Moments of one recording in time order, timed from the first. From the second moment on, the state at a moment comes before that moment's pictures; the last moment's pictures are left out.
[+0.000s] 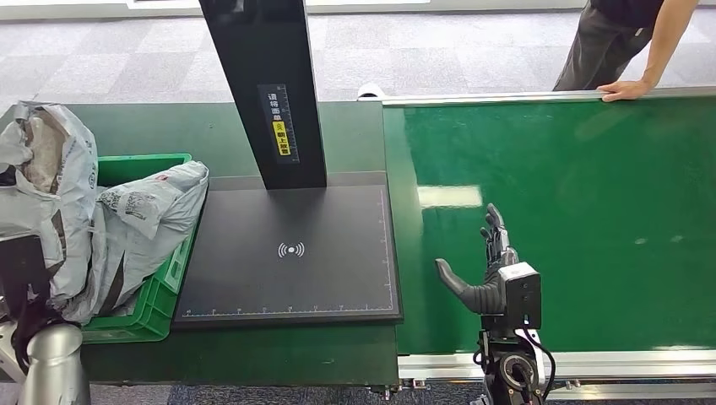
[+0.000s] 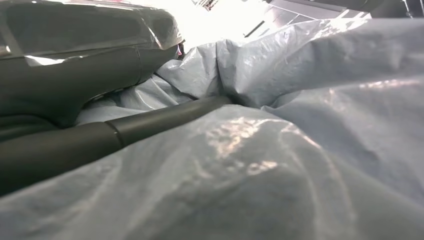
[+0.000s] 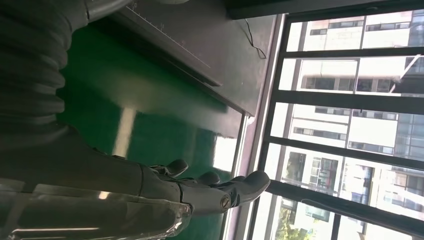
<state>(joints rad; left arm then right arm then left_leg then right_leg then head) -0.25 0.04 0.47 -1.22 -0.68 0.63 -0.34 -0.09 0.14 0.05 -1.29 0.14 -0.07 -0.60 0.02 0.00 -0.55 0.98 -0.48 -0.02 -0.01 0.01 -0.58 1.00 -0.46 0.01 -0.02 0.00</state>
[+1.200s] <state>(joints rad) -0.24 0.03 0.38 -1.32 -0.80 0.69 -0.49 -0.10 0.14 0.04 -1.30 0.13 -0.03 -0.59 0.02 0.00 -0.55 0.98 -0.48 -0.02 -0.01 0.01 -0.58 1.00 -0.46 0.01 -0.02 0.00</state>
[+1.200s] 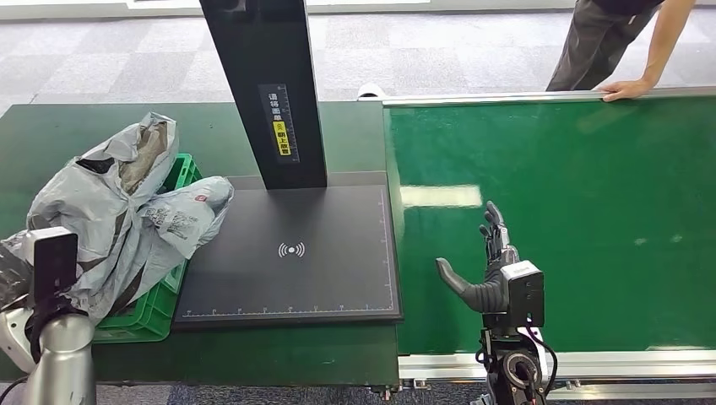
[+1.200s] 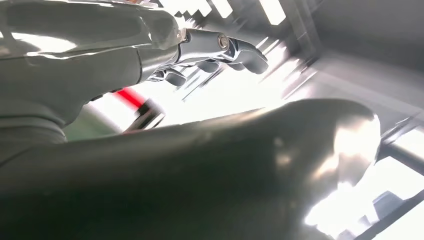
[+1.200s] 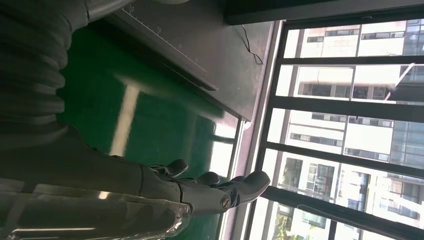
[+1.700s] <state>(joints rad) -0.25 -0.15 0.59 -1.54 -0.94 0.70 -0.69 -0.10 0.14 0.04 -1.30 0.12 -0.03 -0.60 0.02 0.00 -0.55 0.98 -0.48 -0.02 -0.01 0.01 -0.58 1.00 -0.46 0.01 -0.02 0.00</state>
